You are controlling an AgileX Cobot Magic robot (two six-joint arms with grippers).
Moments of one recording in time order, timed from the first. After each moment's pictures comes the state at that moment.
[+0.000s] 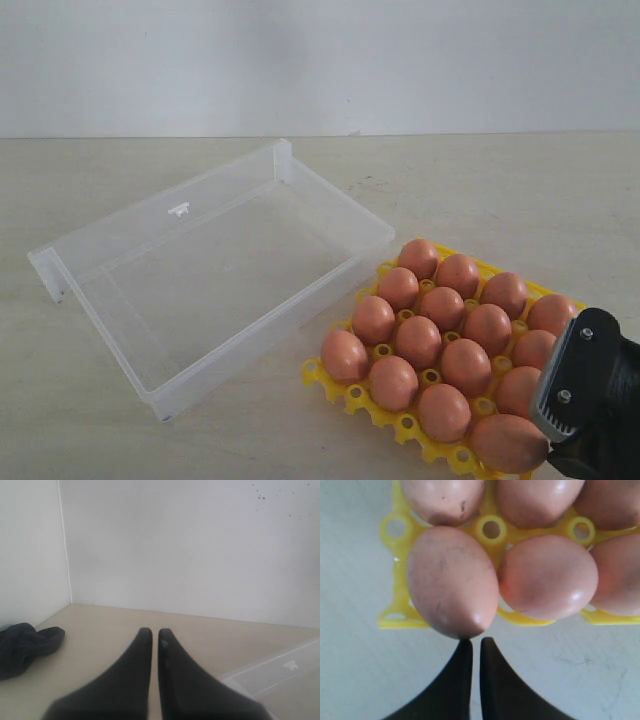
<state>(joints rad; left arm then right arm) 0.24 0.00 0.00 -0.13 0.06 0.14 0.23 1.15 -0.27 0.44 0.36 -1.02</state>
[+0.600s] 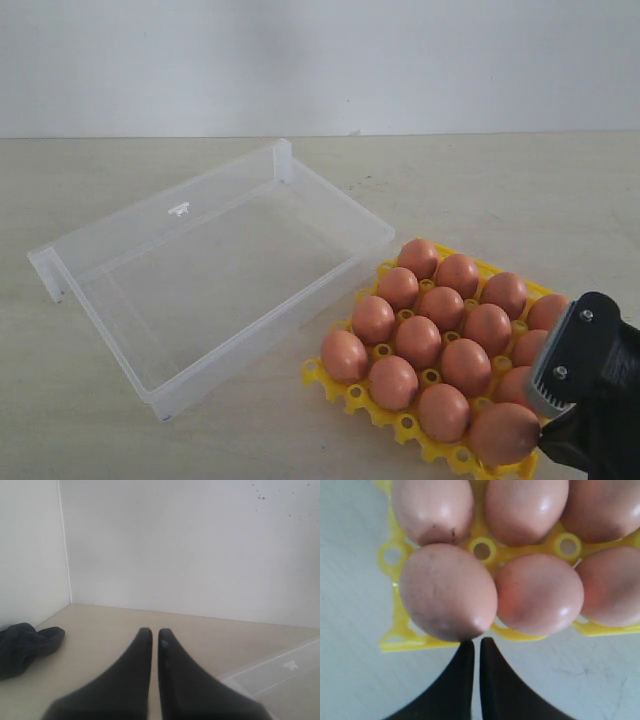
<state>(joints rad) 0.24 0.00 0.00 -0.13 0.06 0.14 0.23 1.15 -0.29 0.51 0.36 -1.02</state>
